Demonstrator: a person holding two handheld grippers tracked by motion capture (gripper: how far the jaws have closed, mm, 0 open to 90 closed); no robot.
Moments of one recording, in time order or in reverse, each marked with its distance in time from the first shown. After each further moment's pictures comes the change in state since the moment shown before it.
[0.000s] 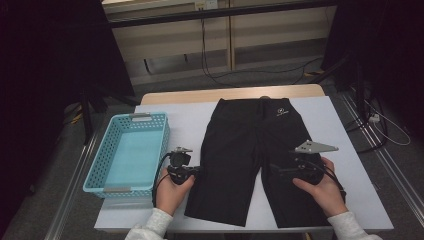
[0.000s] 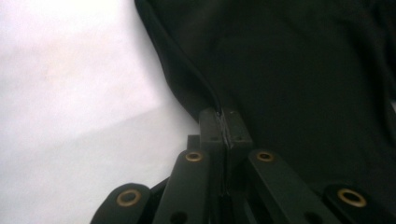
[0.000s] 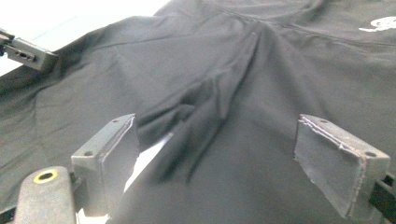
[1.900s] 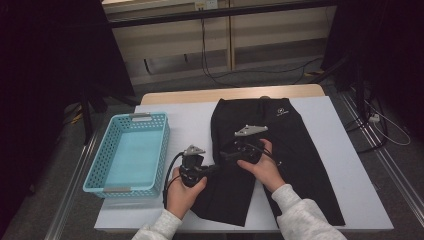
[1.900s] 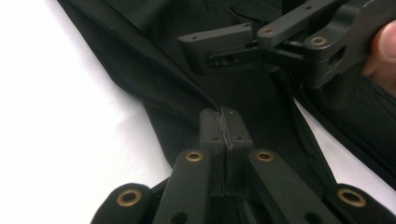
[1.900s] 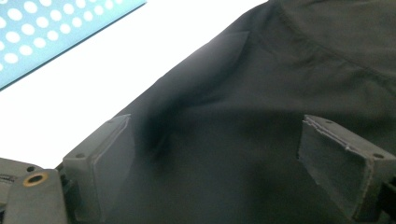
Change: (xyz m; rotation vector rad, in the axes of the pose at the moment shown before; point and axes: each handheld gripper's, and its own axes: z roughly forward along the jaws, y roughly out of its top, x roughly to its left) left arm -0.034 0.005 0.004 -0.090 -0.134 0.091; right arm 0.066 0.059 0.125 0.068 0.065 -0.054
